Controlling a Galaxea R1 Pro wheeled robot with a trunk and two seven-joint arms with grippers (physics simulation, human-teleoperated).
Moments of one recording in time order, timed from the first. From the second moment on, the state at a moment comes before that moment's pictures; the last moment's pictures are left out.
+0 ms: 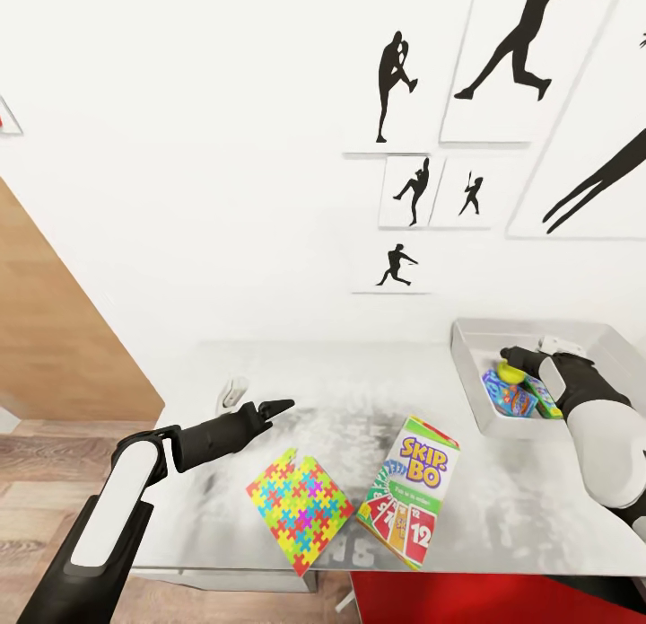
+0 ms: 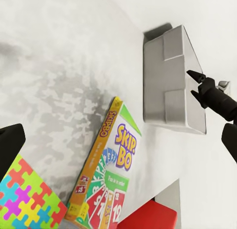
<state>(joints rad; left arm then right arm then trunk) -0.40 0.07 -0.07 -1.61 1.24 0.97 0.17 -1.16 -0.30 -0.53 -0.35 0.17 0.35 0.02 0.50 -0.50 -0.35</state>
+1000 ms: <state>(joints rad) -0.36 0.07 -0.07 -1.60 1.22 0.93 0.17 -0.61 -0.28 -0.53 -1.53 -0.14 0.59 0.21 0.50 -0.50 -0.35</state>
